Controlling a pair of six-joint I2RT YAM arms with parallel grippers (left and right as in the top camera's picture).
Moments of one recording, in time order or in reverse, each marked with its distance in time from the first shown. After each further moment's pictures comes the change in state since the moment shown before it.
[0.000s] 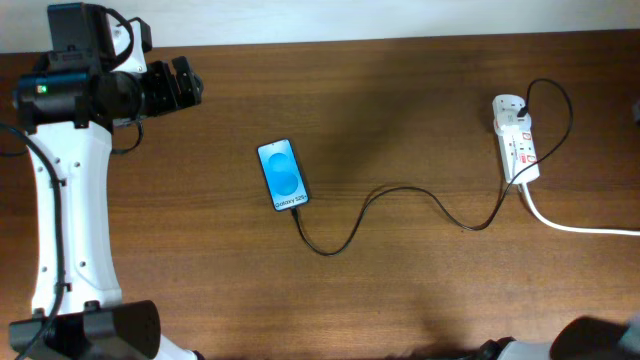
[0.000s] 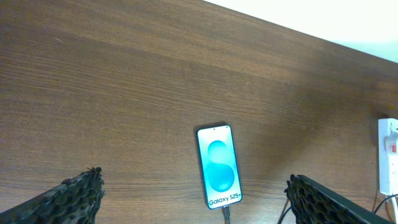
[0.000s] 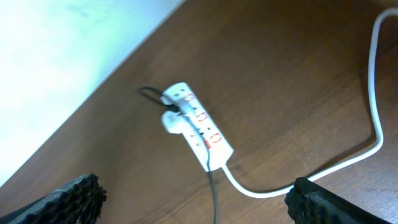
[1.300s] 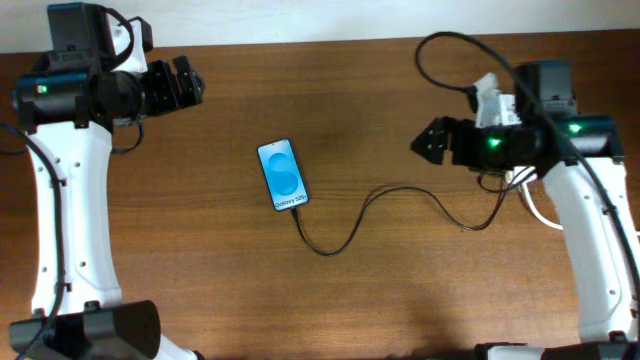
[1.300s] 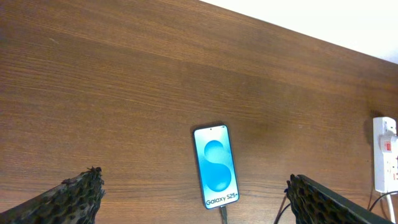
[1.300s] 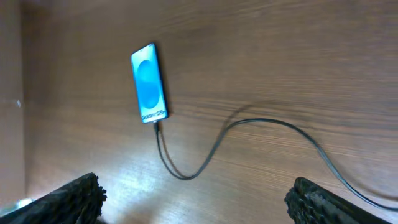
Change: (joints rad) left arm 0.000 0.000 0.000 0.003 0.011 0.000; right arm 0.721 -0.085 -0.347 0.046 -0.132 0.031
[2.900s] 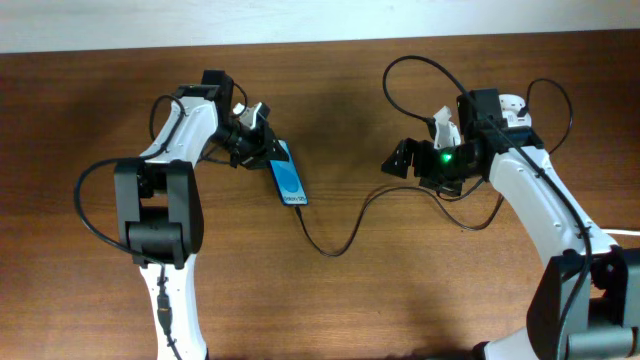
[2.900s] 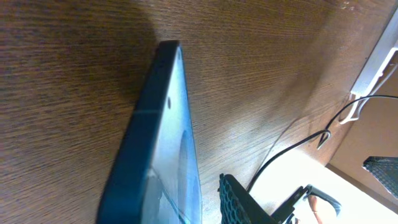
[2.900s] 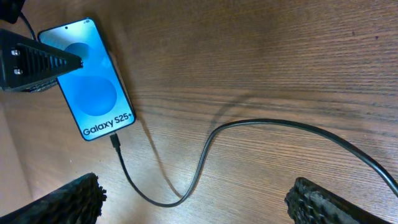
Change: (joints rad) left arm -0.177 0.593 -0.145 0.121 0.441 0.006; right arm 0.103 0.187 -0.257 0.312 -0.013 0.143
